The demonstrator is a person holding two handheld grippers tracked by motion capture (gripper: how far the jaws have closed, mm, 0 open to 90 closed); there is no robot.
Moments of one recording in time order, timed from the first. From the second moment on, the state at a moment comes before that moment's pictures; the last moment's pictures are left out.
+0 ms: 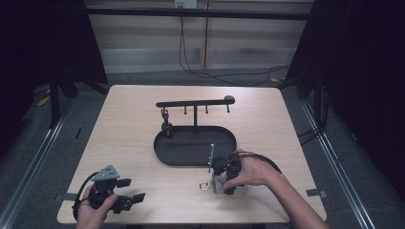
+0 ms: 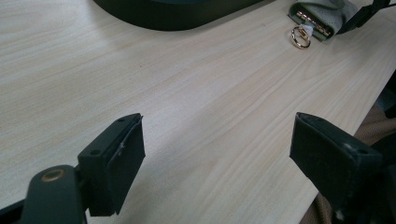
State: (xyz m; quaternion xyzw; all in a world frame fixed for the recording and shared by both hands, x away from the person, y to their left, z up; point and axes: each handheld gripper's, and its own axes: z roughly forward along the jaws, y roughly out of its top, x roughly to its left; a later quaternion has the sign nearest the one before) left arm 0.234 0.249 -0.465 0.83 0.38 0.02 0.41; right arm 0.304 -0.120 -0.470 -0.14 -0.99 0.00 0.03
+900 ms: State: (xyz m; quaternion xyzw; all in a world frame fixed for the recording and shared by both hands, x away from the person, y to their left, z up) left arm 0.235 0.250 -0.466 0.83 0.39 0.02 0.40; right arm 0.306 -0.115 -0.469 -0.14 -0.99 0.01 0.04
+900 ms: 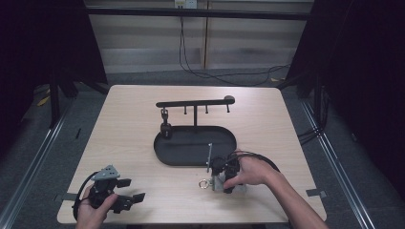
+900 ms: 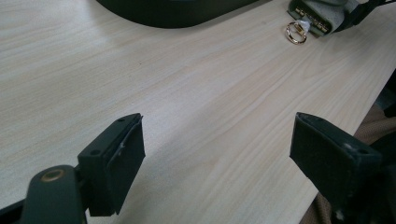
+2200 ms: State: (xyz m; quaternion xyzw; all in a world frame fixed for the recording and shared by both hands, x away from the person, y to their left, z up) left arm 0.236 0.252 -0.466 0.83 0.39 0.02 0.40; right arm 0.320 -0.129 -0.415 -0.21 -0.98 -0.04 0.05
